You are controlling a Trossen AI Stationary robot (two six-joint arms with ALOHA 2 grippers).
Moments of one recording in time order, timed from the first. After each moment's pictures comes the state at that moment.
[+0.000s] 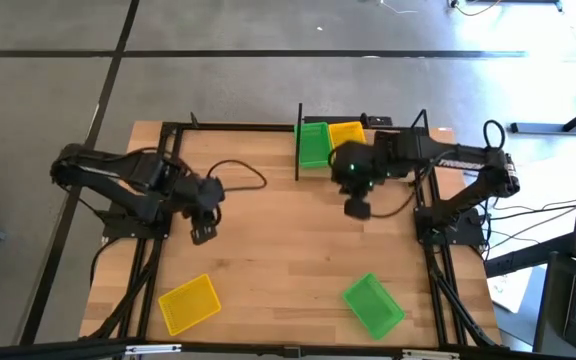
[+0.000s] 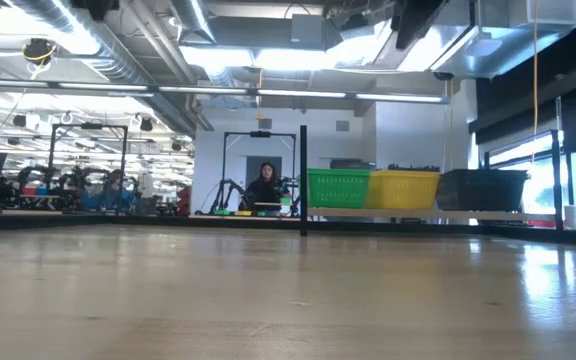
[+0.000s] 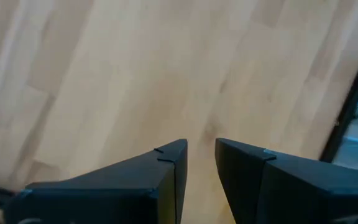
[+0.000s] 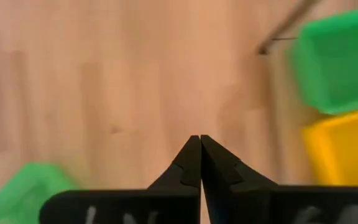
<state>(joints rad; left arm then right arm) -0.21 1.23 1.40 -1.29 -0.07 -0.65 -0.07 1.51 1.64 -1.28 -0.01 0.08</state>
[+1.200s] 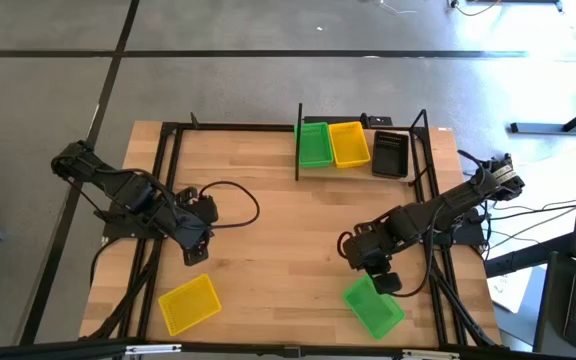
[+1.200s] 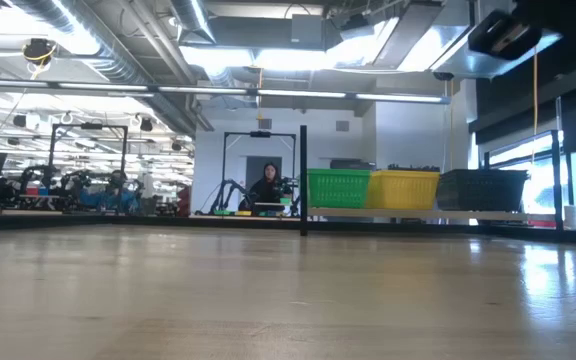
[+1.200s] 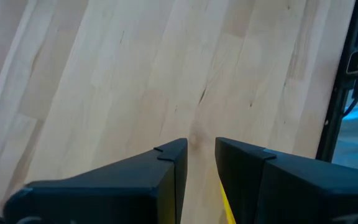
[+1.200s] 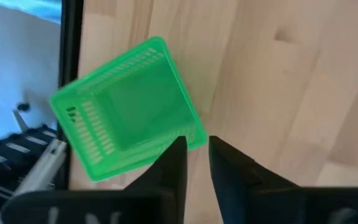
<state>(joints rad) -0.50 1.23 1.40 -1.24 -0.27 -0.79 0.45 1.51 1.28 -1.11 -0.21 0.27</state>
